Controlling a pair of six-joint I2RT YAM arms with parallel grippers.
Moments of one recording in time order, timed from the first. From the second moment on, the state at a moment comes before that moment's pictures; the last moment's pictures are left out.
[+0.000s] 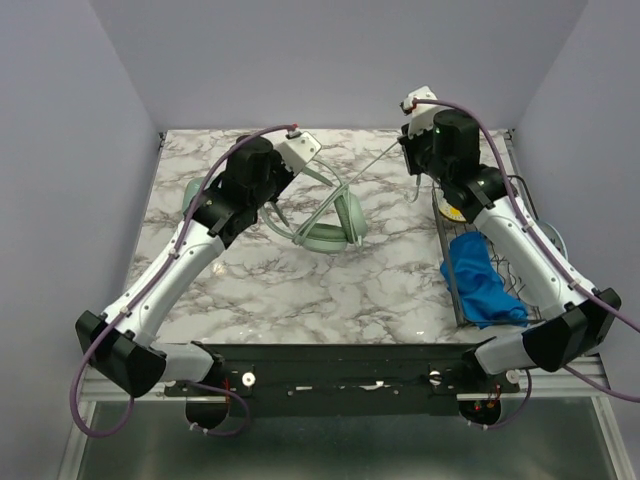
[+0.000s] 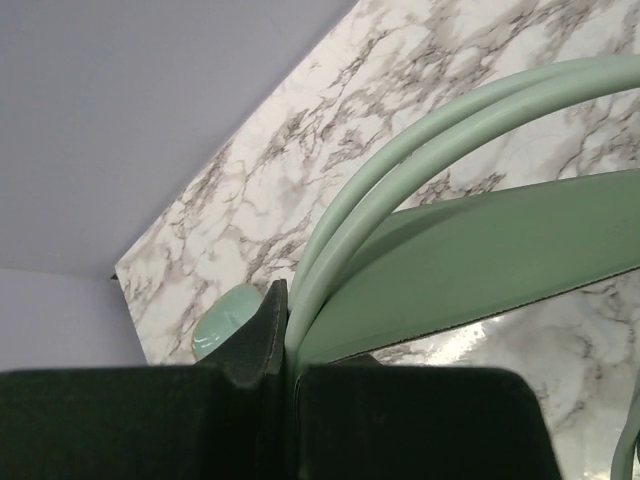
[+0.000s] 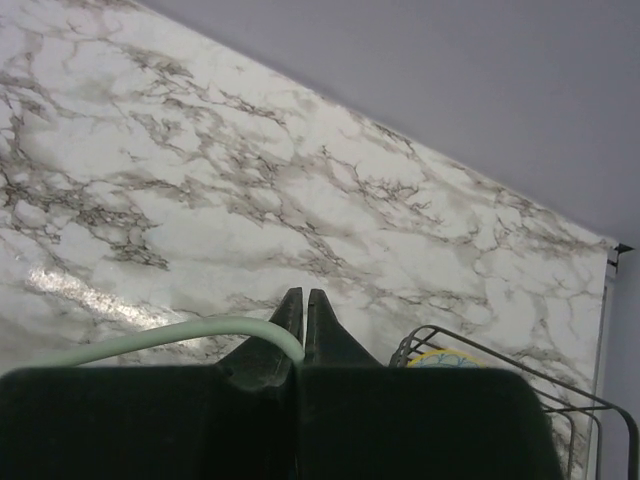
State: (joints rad) left arm -0.54 1.31 1.35 -0.43 -0.16 0.48; right arm 0.47 1.43 1.53 -0.41 0.16 -0.21
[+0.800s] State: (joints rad) left arm -0.54 1.36 1.89 -0.81 0.09 0.08; right arm 0.46 1.50 1.13 0.29 -0.55 0.16
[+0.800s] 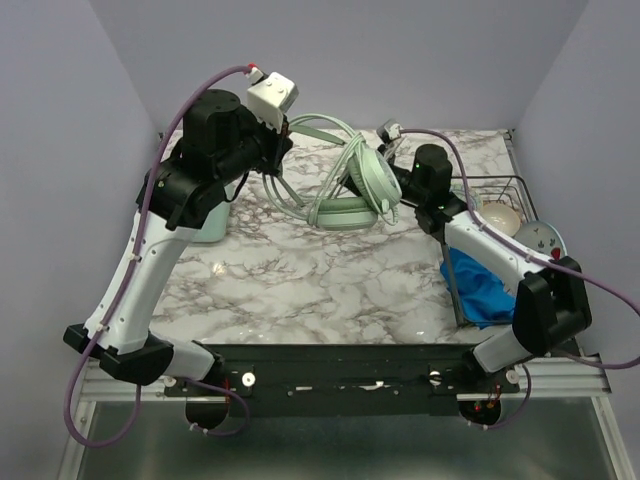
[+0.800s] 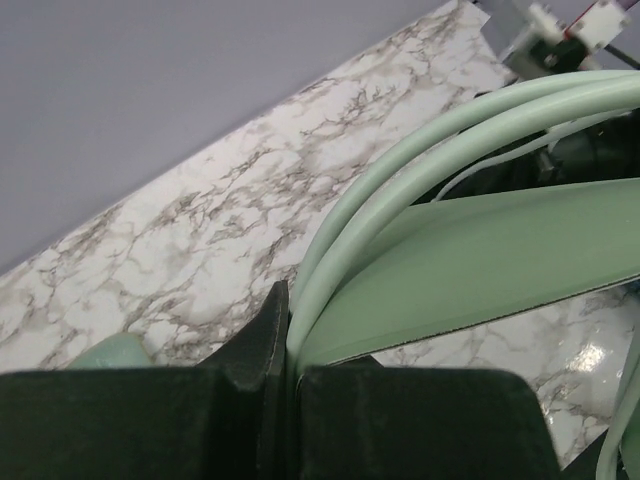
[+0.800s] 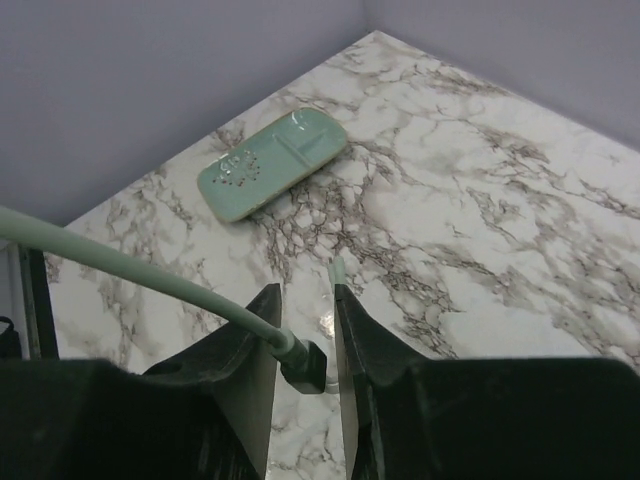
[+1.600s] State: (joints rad) left arm -0.54 1.40 2.10 -0.82 0.09 0.02; right arm 0.52 1.72 1.00 0.74 -0.47 0.47
